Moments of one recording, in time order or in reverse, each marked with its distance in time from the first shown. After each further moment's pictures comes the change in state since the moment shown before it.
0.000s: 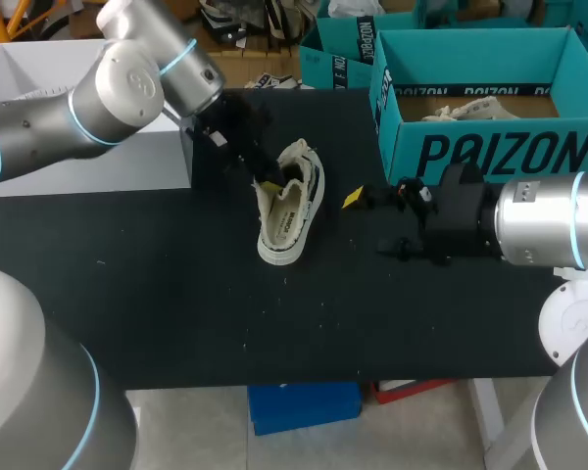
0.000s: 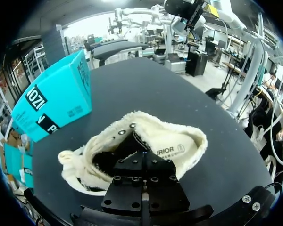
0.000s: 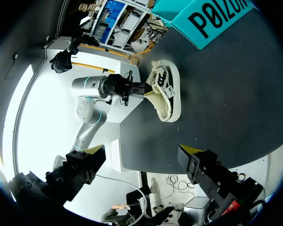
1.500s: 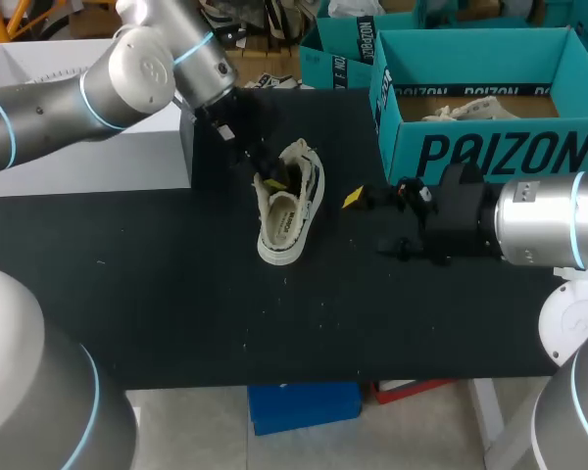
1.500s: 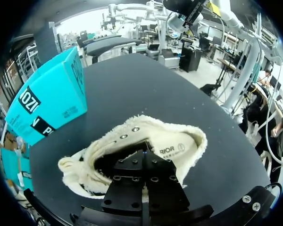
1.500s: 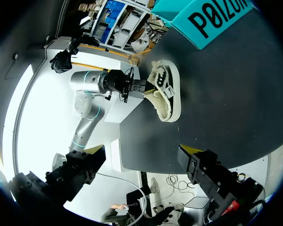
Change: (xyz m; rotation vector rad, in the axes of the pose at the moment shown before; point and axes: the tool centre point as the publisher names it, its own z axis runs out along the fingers) left arm -0.008 -0.005 -0.003 -0.025 0.050 0.015; right arm 0.000 0.000 0.000 0.000 0.000 0.000
